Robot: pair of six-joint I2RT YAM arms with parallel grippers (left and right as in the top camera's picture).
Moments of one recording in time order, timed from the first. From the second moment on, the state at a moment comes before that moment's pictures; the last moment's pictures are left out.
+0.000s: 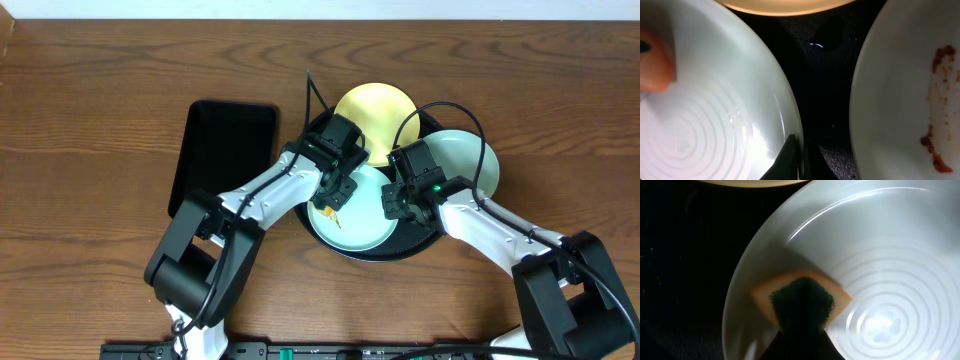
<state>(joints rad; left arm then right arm) -0.59 1.93 1.22 -0.60 0.07 0.10 0.46 1.68 0.84 -0.34 -0.02 0.32</state>
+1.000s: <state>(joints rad) -0.59 1.91 1.17 -0.55 0.08 0.10 0.46 1.68 0.84 -0.34 -0.02 0.32</state>
